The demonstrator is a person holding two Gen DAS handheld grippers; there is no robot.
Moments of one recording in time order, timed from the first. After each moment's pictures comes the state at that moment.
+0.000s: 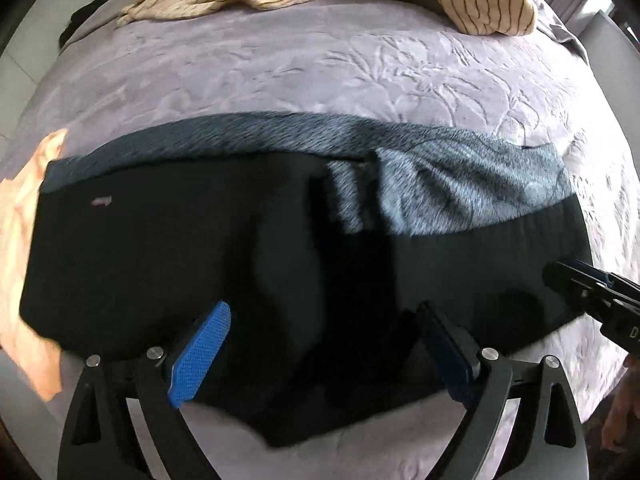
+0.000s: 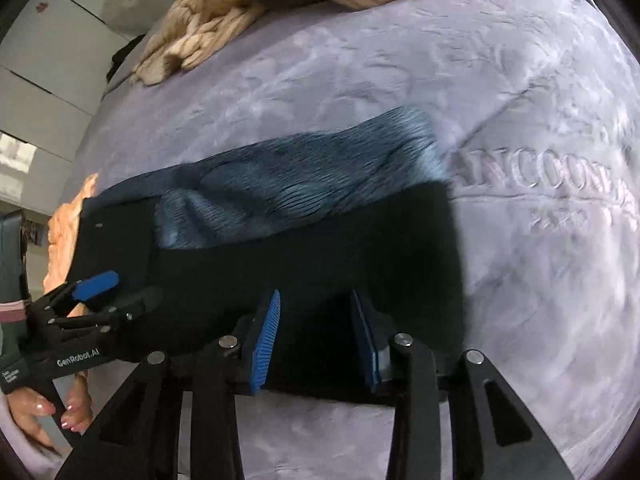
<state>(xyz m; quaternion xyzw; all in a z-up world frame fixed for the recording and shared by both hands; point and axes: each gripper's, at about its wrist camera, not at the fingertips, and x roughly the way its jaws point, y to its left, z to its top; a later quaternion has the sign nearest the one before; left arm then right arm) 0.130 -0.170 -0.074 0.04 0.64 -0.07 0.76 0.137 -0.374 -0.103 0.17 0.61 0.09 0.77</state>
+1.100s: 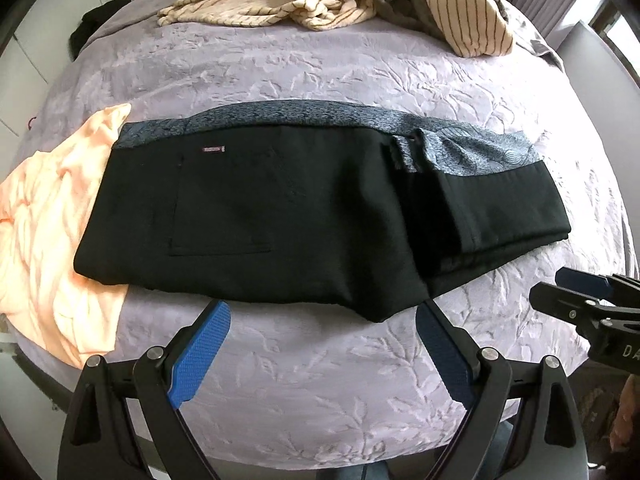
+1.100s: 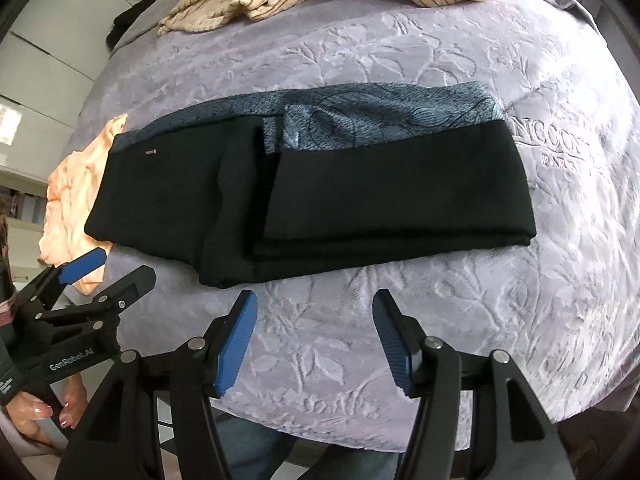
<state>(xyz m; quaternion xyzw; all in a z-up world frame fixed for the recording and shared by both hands) 0.072 -0.083 -0.017 0.02 0.62 -0.09 0.78 0.070 -0.266 -0.039 0.11 0.65 0.06 0.75</state>
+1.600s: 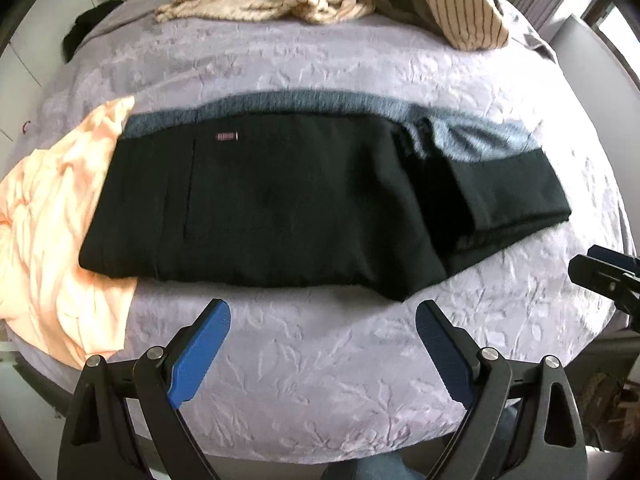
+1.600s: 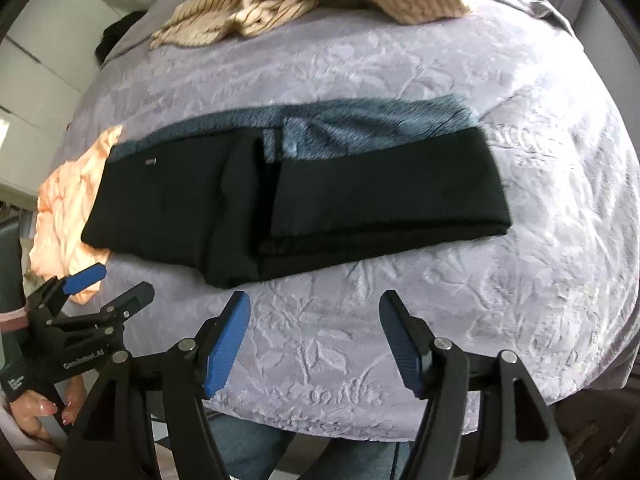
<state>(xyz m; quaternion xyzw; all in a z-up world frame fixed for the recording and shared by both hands) 0.065 -0.065 -0.016 0.03 0.62 -0.11 0.78 0.054 -0.260 -0.013 0.10 0.63 0.02 0.77</state>
